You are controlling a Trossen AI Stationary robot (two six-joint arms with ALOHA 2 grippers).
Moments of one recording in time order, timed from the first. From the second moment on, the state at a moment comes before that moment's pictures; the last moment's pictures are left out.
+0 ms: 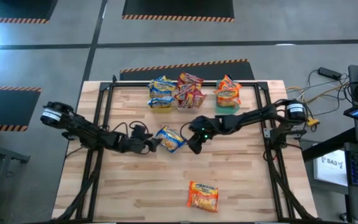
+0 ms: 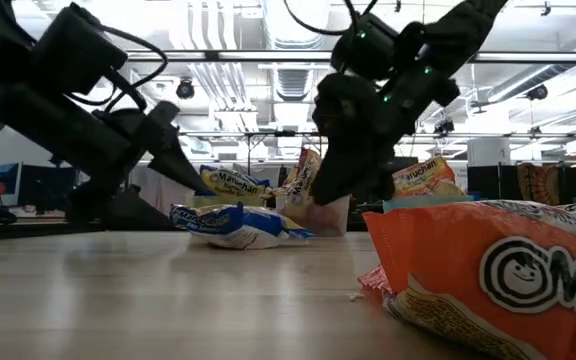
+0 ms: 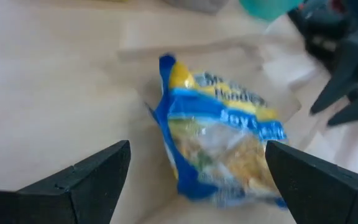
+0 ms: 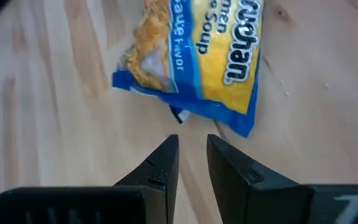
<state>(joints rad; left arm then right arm) -0.23 1.45 0.31 0.45 -0.62 -1.17 -0.07 1.73 0.93 0.02 -0.21 0.54</state>
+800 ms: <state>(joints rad) -0.14 1.77 0.42 0.85 -0.44 -1.05 -0.08 1.90 0.93 0.24 -0.22 0.51</state>
